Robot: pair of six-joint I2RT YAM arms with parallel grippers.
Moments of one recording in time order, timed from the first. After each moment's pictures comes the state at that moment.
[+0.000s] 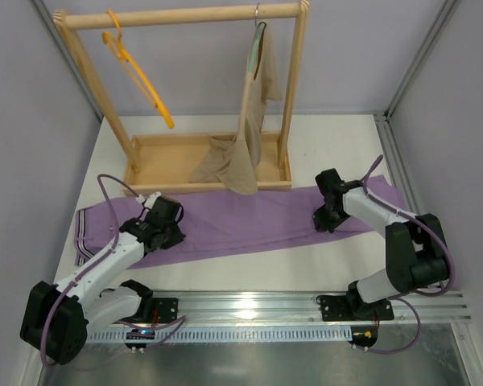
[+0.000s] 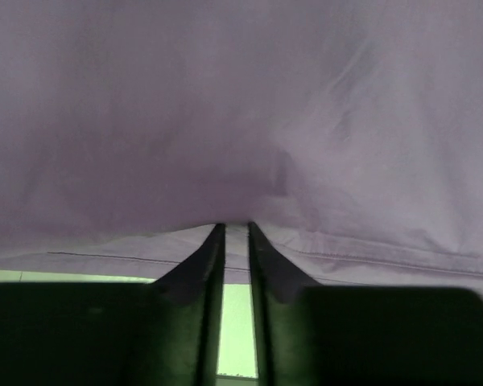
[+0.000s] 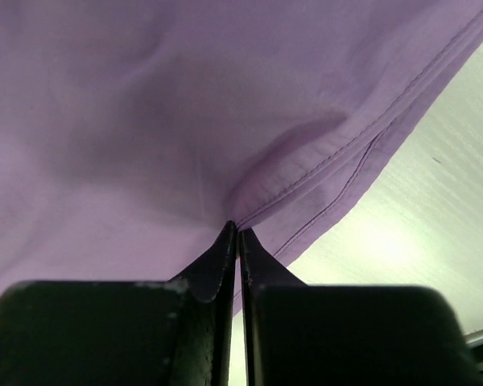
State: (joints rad) left arm -0.46 1.03 0.58 -0.62 -0.23 -0.87; right arm 0.27 1.50 0.84 -0.76 0.16 1.23
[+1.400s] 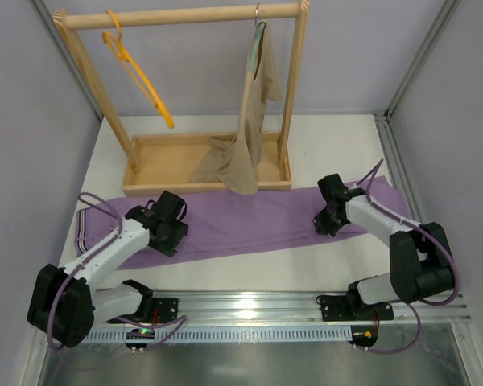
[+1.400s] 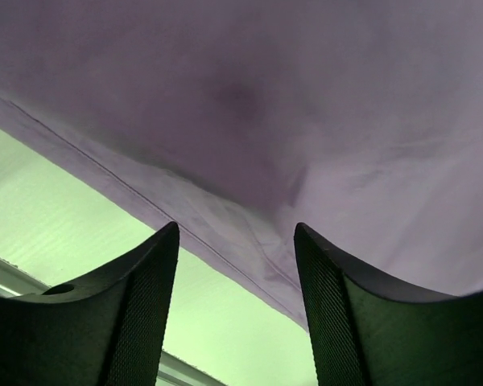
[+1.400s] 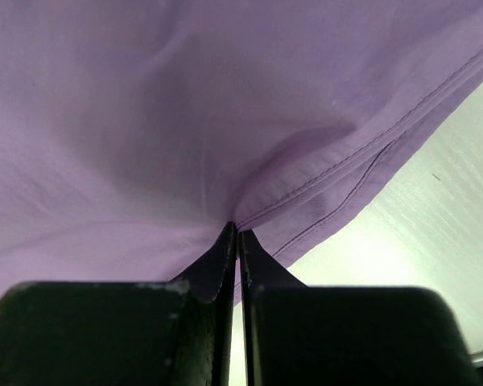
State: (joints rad) left arm -0.46 1.15 0.70 -0.86 -0.24 -1.54; right arm 0.27 1.41 0.75 -0.68 0.15 1.15
